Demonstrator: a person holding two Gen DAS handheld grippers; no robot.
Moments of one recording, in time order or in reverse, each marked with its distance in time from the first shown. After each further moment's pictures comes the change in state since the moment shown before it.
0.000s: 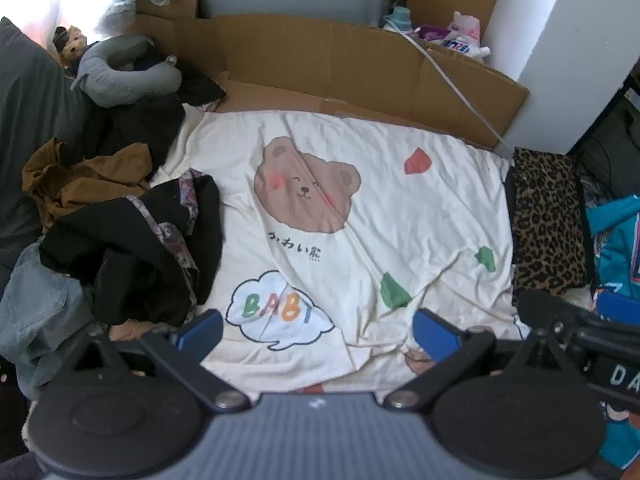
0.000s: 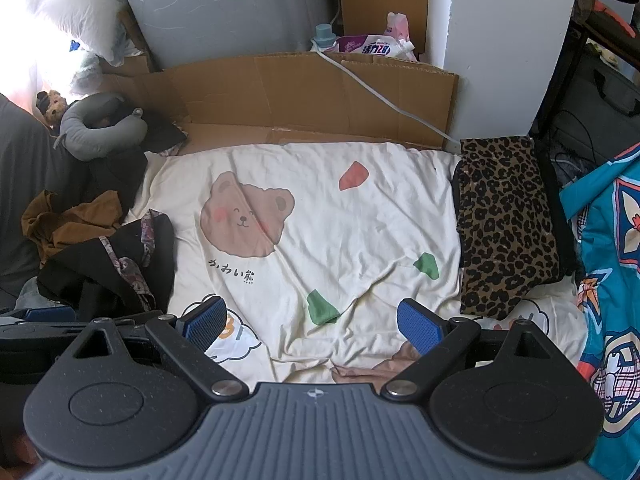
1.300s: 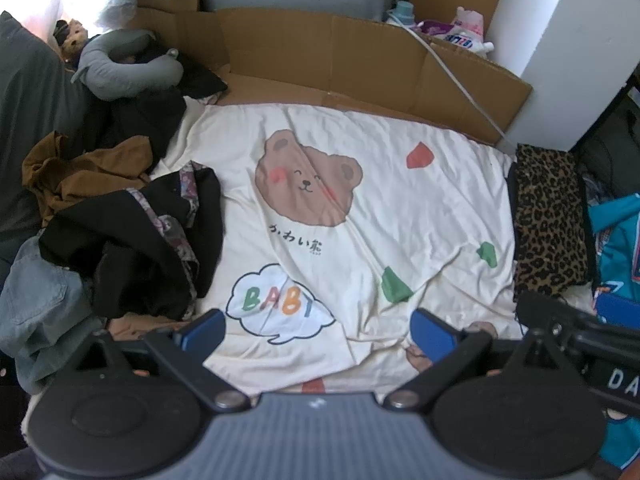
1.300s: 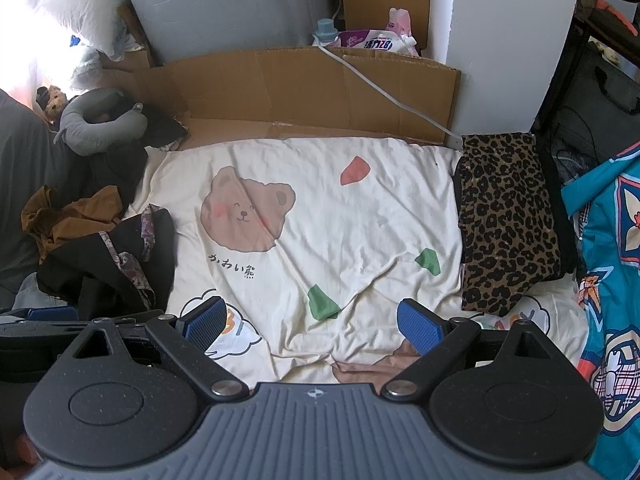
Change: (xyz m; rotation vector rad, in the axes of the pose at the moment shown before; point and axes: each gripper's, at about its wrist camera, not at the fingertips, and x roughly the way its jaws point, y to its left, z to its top) left arm 0.002 0.003 -0.001 -0.002 0.021 0.004; right arm 0.004 0.002 -0.002 -0.003 0.014 -0.001
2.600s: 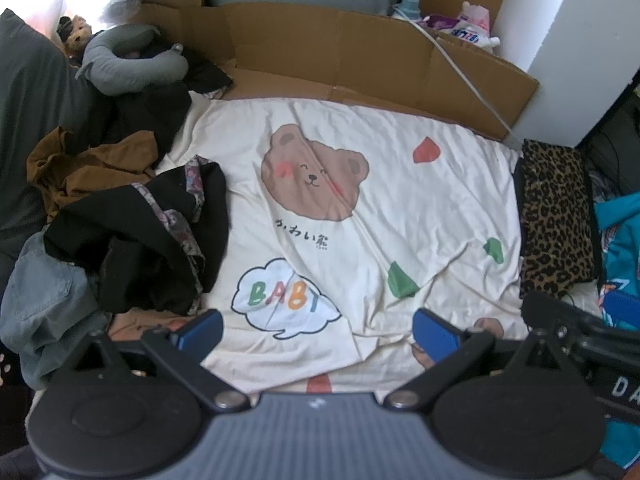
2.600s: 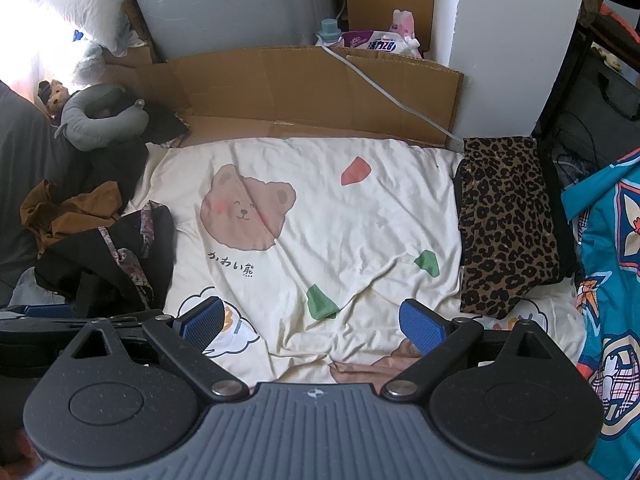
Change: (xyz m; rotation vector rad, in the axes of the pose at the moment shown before) left arm 0.002 -0.001 -0.001 -0.007 0.013 0.020; right arm 0.000 0.004 -0.002 -0.017 0.000 -0.006
